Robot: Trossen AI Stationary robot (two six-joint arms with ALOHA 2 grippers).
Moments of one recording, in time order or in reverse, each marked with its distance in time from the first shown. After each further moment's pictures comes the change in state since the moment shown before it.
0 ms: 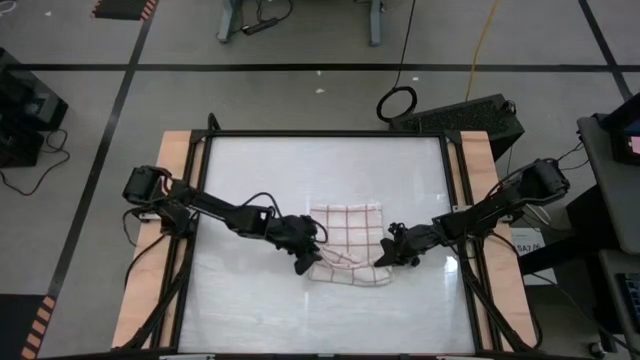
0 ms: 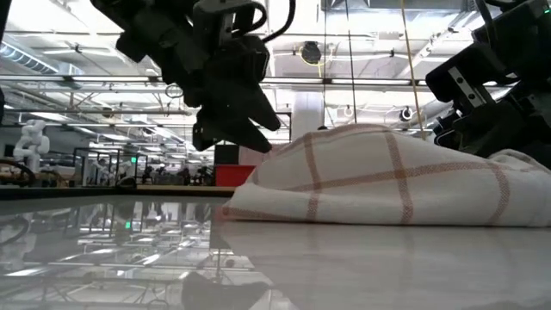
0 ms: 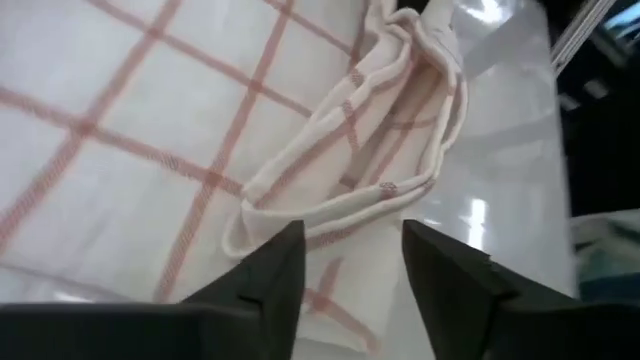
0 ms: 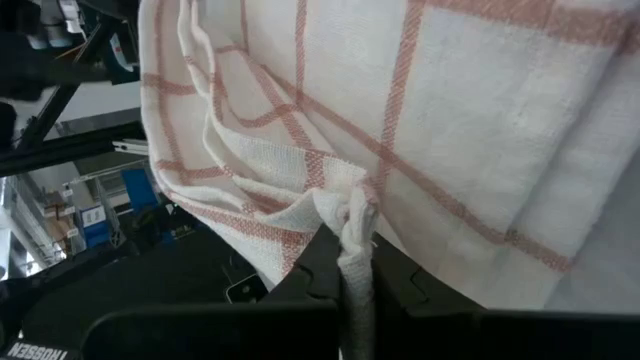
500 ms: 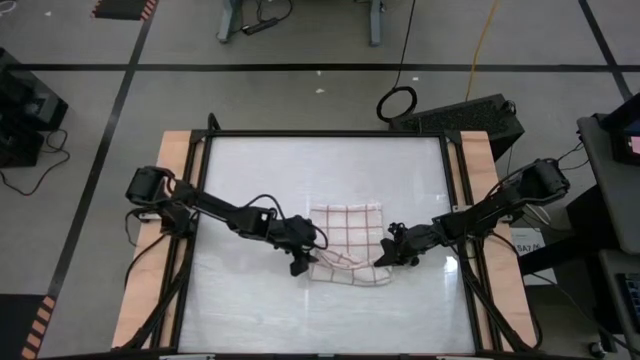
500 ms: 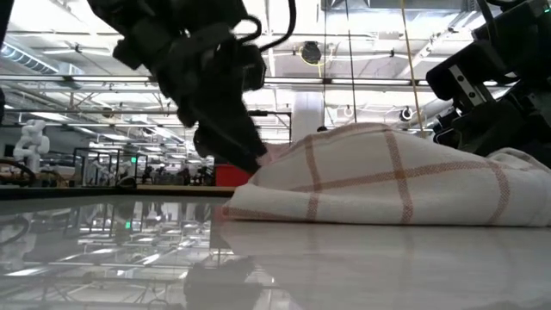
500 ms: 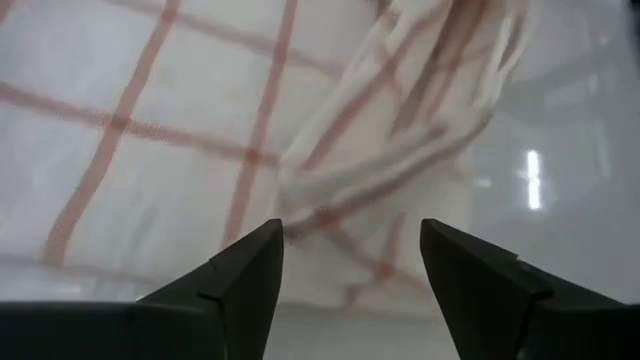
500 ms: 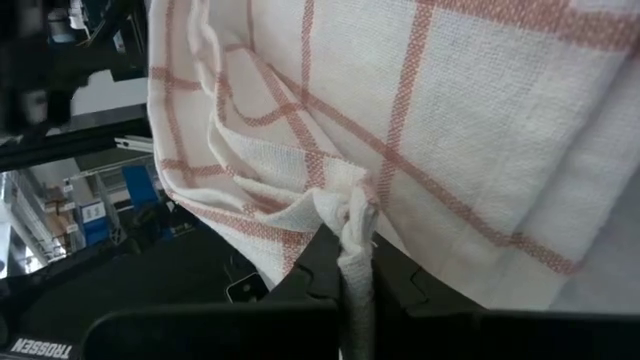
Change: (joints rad) left arm 0.001 0.025 -0.013 -0.041 -0.030 0.206; right arm 0.000 0.000 0.000 0.007 -0.001 -0.016
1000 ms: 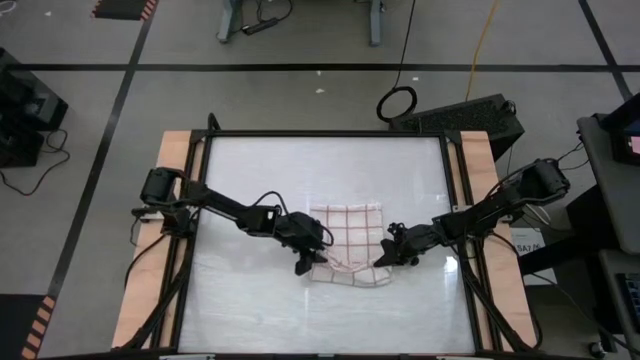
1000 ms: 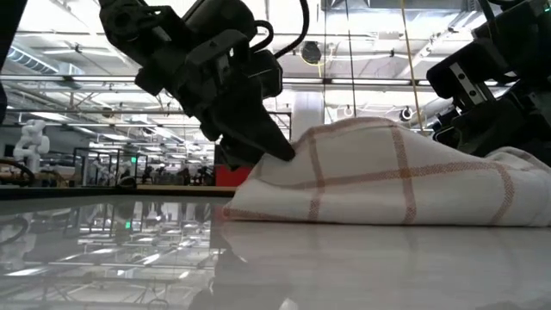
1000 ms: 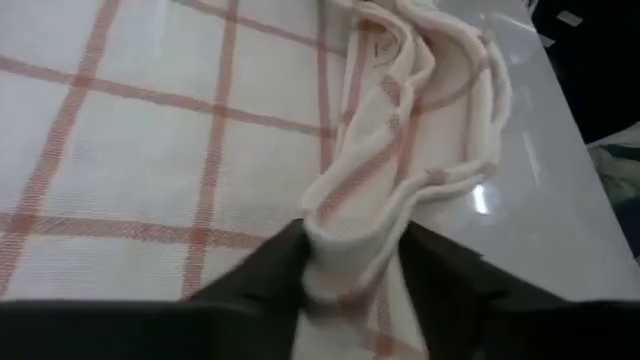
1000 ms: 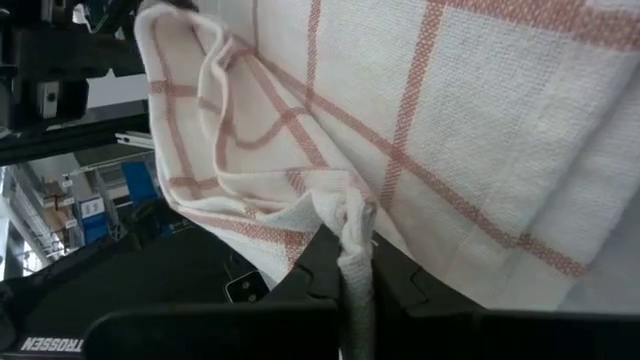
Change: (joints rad) left arm 0.051 0.103 -0.007 0.238 0.163 0.087; right arm 0.000 -0.001 0.002 0.002 -0.002 -0.014
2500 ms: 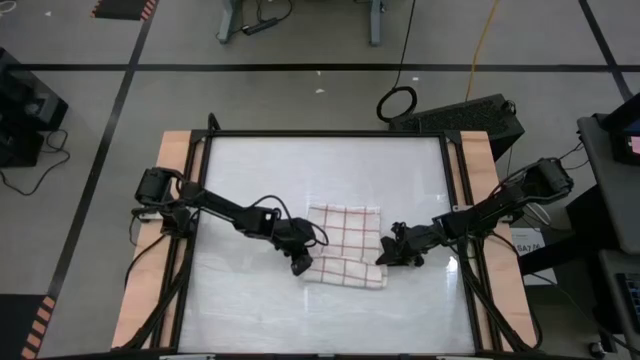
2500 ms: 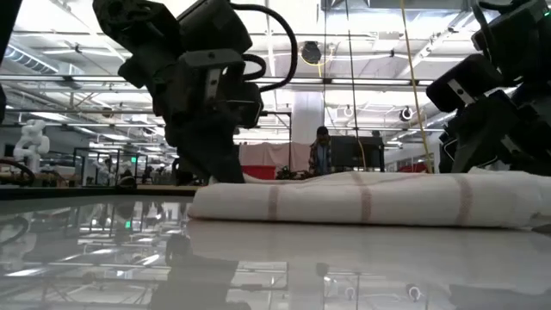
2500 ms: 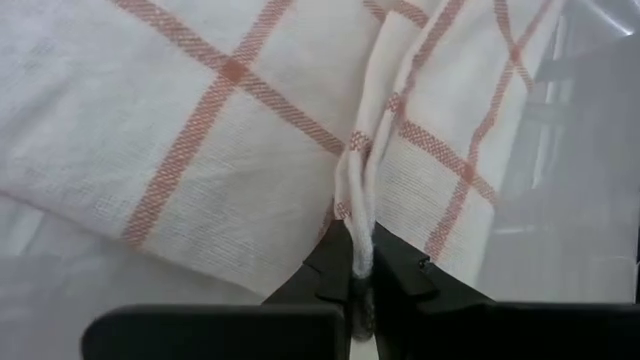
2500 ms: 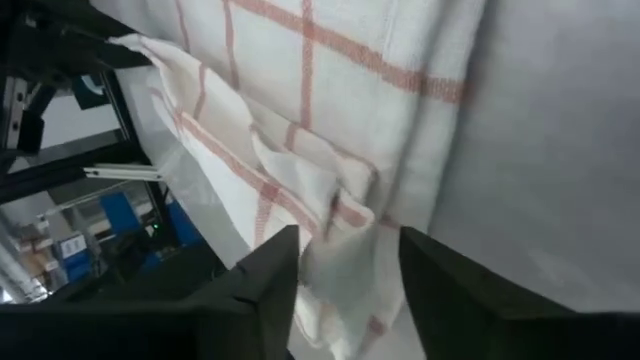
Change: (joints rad) left arm -0.027 -0.035 0.001 -0.268 -0.009 -0.326; right arm -0.002 -0.040 0.003 -0.154 0.016 0.088
